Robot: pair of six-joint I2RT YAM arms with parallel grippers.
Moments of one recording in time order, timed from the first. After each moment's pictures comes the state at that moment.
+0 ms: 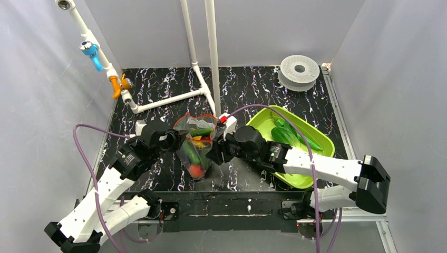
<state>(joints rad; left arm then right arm) -0.64 0.78 0.94 -0.82 -0.32 -1.70 1.15 1.26 0.91 -0.04 -0.02 0.42</state>
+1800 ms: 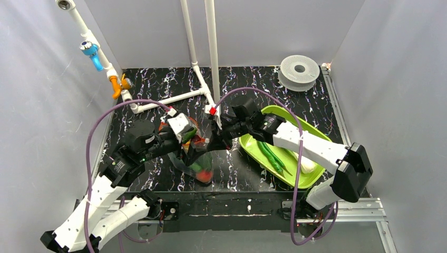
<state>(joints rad) -0.64 0.70 0.99 -0.60 0.36 0.09 0.92 1.48 1.24 -0.29 -0.75 -0.09</state>
